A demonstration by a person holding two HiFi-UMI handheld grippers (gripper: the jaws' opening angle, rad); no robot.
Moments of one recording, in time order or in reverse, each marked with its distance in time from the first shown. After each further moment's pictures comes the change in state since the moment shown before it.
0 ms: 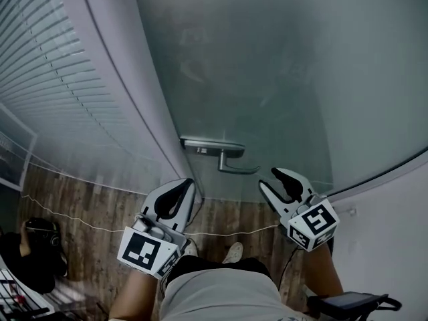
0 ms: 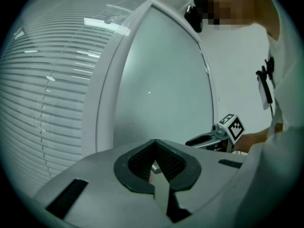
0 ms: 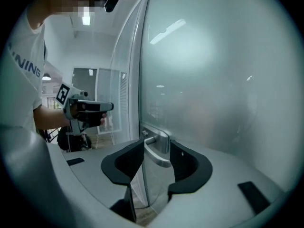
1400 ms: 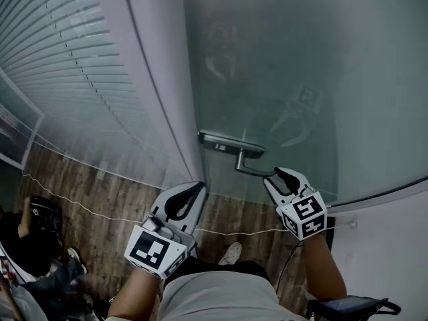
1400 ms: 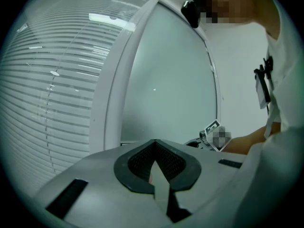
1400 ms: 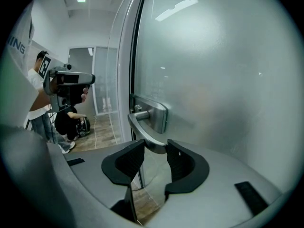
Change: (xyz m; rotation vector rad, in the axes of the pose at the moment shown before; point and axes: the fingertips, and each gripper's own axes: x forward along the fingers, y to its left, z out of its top) left arm -0.003 0.006 -0.032 -0.044 0.039 0.021; right arm 0.056 -0.021 -0.070 -0.067 0.227 -0.022
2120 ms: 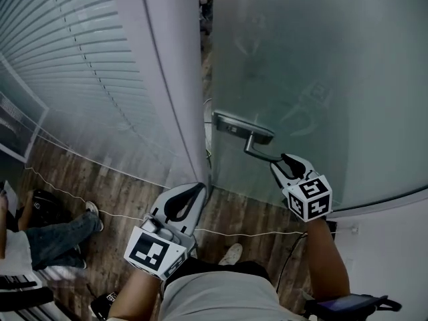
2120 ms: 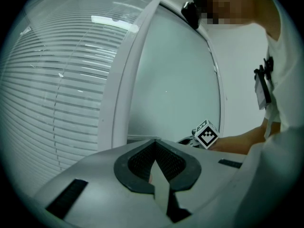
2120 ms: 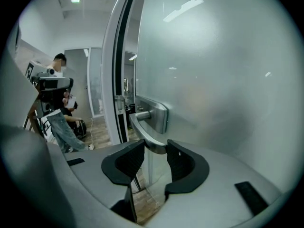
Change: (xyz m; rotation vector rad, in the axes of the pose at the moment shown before) left arm -0.010 0.010 0.006 -0.011 -0.002 0.045; right arm 0.029 -0.037 0.018 0.039 0.008 -0.024
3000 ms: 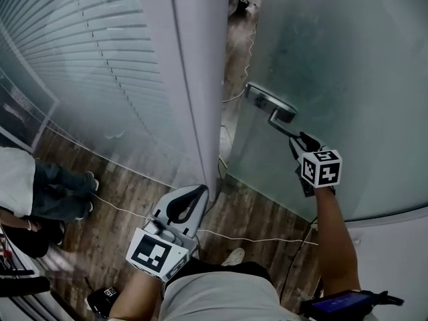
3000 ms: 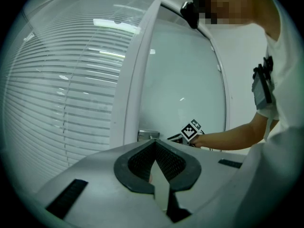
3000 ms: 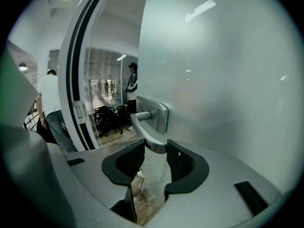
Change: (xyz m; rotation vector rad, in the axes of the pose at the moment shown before) left arm -0.014 -0.016 -0.016 0.029 -0.004 0.064; right arm 0.040 -0.088 -0.005 0.088 -0.022 -0.116
